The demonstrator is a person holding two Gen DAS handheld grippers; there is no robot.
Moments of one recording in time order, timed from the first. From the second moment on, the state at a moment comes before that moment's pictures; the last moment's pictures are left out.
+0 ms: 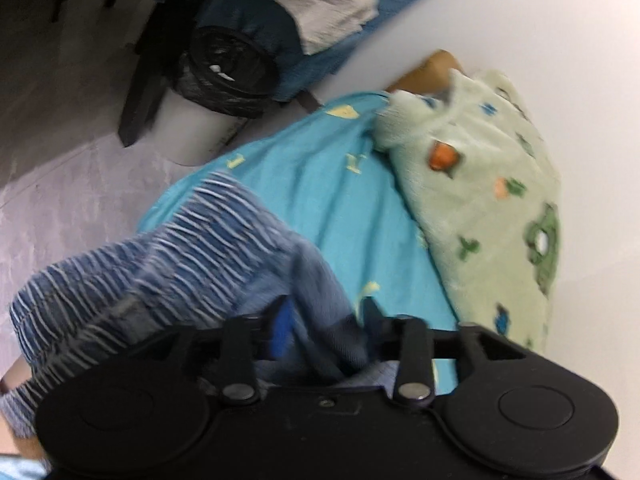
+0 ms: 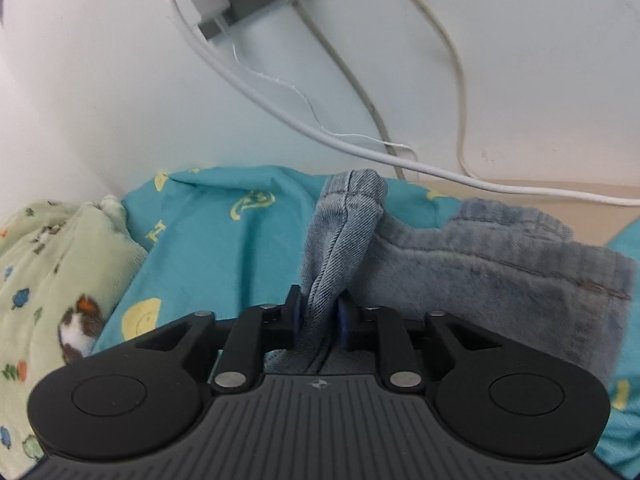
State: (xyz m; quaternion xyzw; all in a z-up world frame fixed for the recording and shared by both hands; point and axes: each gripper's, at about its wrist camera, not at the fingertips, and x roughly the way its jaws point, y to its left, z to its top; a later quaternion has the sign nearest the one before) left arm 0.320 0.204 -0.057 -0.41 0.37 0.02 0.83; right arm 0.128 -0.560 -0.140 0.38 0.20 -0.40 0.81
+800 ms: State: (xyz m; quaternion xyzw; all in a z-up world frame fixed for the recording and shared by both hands) left arm 0.152 0.201 -0.075 -0.48 0.41 0.01 0.78; right arm 0.029 -0.435 -0.118 0.35 0.24 -0.32 0.85
